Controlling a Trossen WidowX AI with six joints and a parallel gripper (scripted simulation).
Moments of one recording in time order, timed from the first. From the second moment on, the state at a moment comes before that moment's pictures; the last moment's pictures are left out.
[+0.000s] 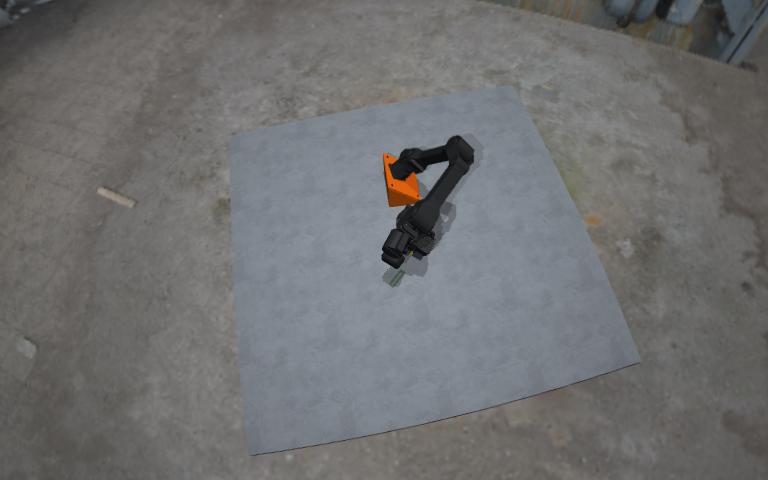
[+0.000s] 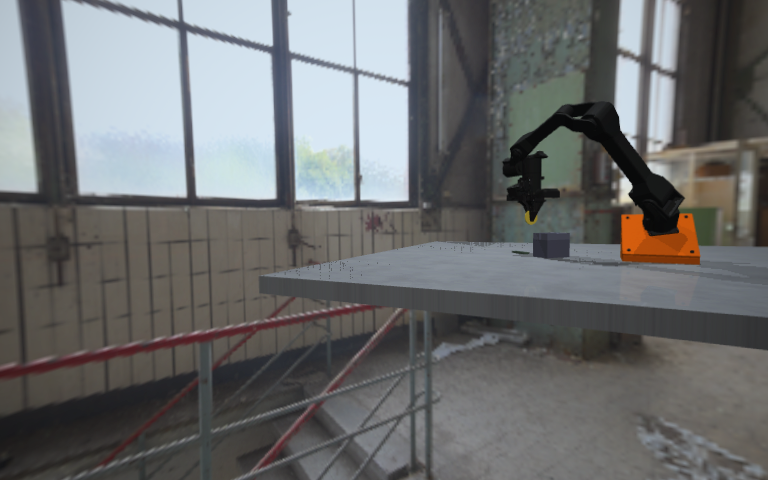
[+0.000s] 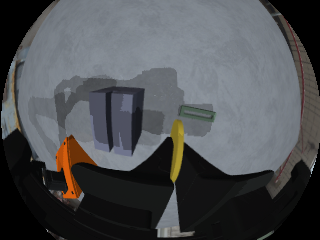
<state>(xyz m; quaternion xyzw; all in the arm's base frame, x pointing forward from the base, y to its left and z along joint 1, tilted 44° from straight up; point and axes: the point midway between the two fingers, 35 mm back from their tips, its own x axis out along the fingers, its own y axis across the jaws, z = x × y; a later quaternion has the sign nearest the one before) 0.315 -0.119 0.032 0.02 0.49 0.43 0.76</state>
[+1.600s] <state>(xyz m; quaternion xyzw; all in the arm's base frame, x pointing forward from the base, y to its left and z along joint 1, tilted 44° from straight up) 0.261 -0.073 0.054 0.01 0.49 0.43 0.76</state>
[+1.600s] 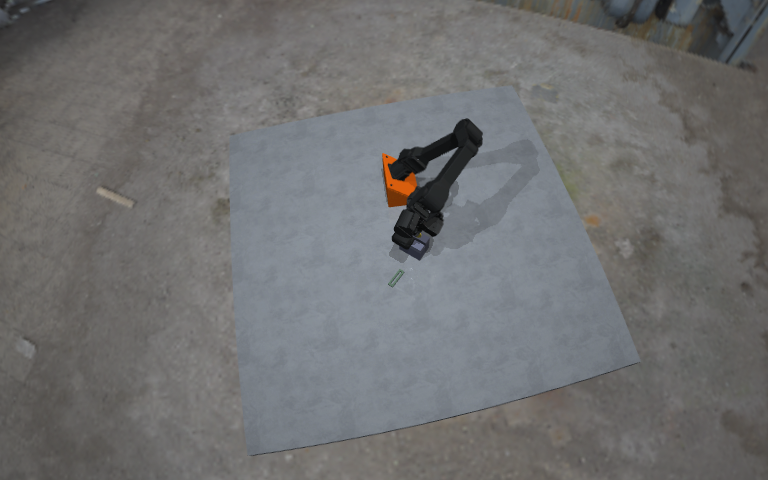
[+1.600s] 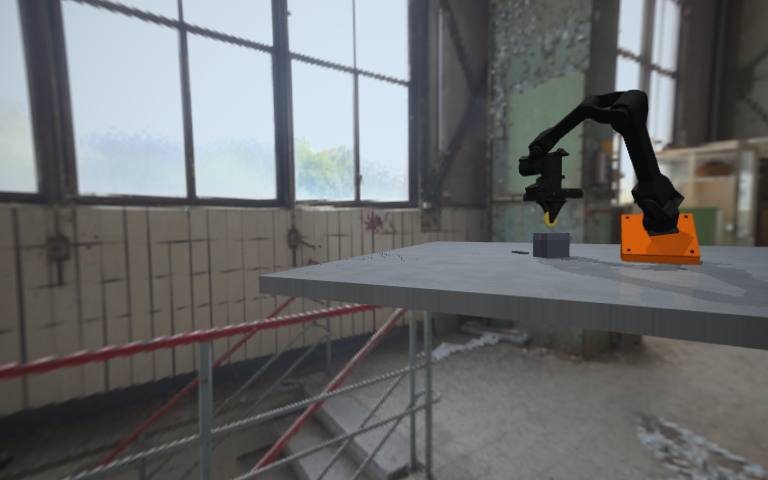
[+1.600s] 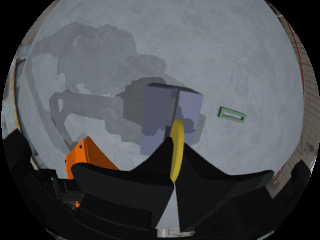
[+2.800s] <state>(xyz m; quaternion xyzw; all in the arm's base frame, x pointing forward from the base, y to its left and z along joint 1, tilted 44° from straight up) 0.260 -0.067 0.048 0.01 0.49 0.43 0.76</state>
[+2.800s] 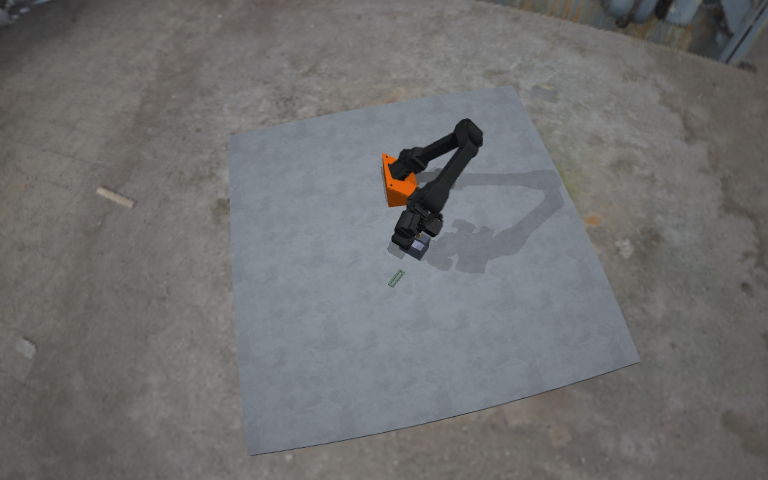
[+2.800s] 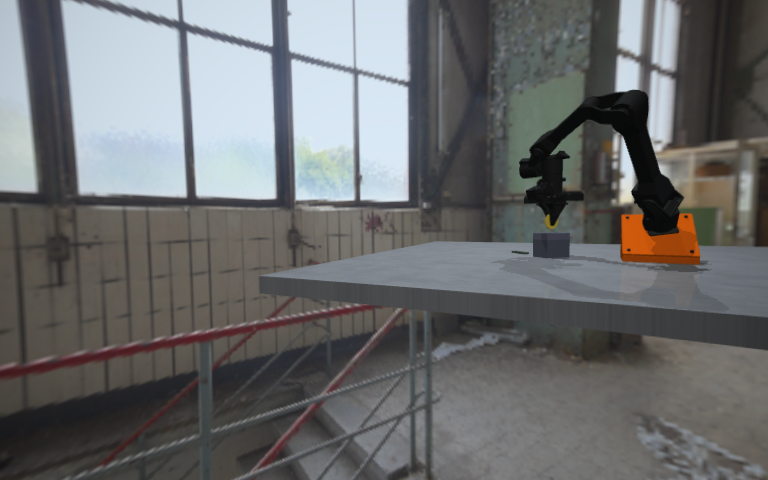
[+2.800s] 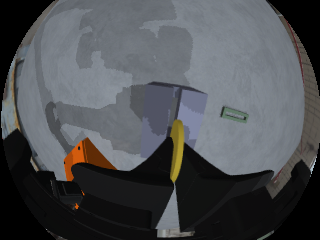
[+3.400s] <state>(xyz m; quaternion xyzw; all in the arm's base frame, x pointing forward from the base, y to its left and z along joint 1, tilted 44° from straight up) 0.261 -0.062 0.043 0.01 0.49 0.43 0.76</state>
